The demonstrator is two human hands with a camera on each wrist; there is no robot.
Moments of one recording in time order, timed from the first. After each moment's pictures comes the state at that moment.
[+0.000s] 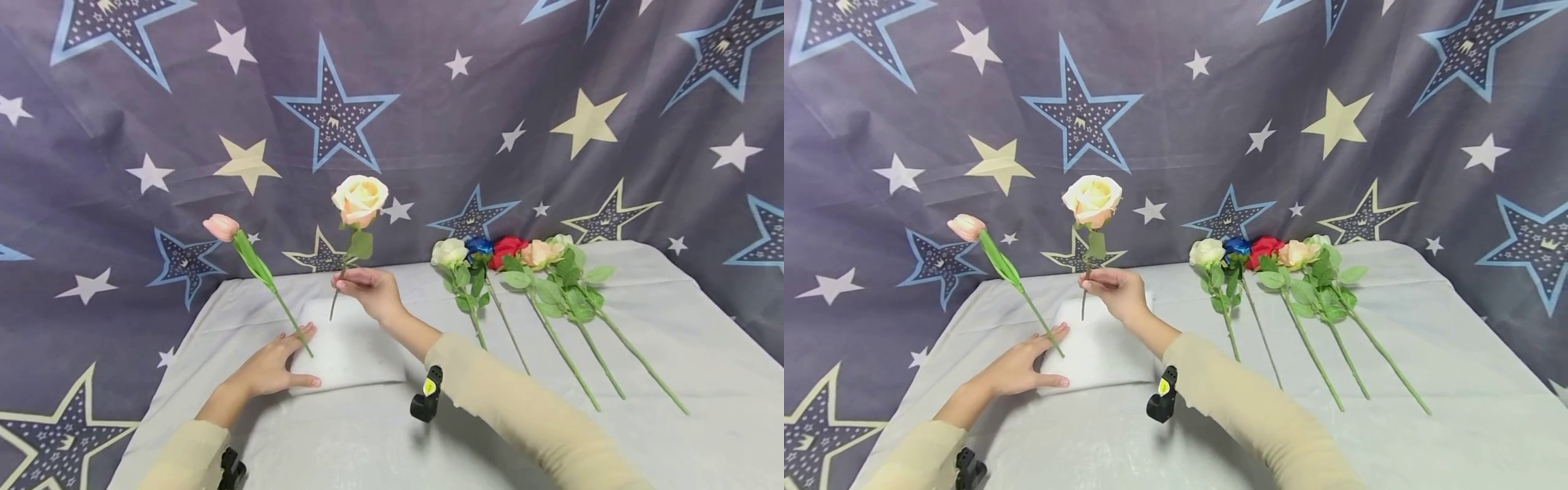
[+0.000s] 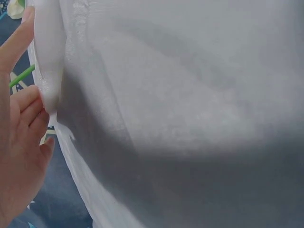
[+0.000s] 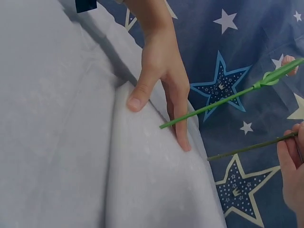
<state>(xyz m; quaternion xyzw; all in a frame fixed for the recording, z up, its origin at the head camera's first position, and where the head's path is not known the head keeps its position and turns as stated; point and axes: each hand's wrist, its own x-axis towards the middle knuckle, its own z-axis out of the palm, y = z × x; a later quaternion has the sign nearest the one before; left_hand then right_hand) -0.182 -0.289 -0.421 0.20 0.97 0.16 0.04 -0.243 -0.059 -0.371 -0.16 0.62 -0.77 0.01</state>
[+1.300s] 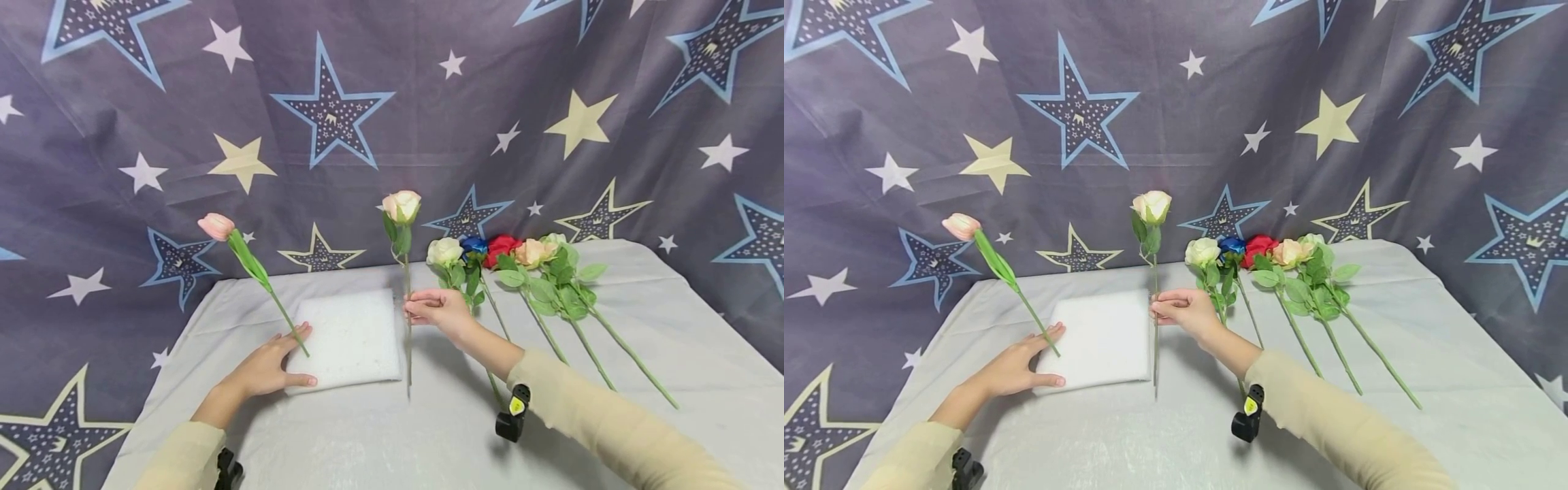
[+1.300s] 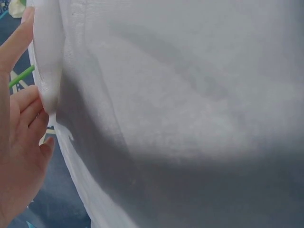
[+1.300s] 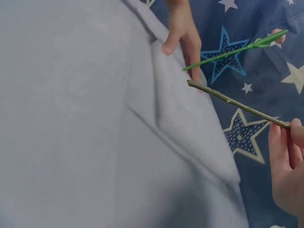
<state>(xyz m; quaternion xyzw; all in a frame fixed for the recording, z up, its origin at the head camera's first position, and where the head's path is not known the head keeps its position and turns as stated) -0.181 -0.288 -0.425 0.18 0.97 0.16 0.04 -0.220 0.057 -0.394 -0.05 0.66 -0.74 0.11</state>
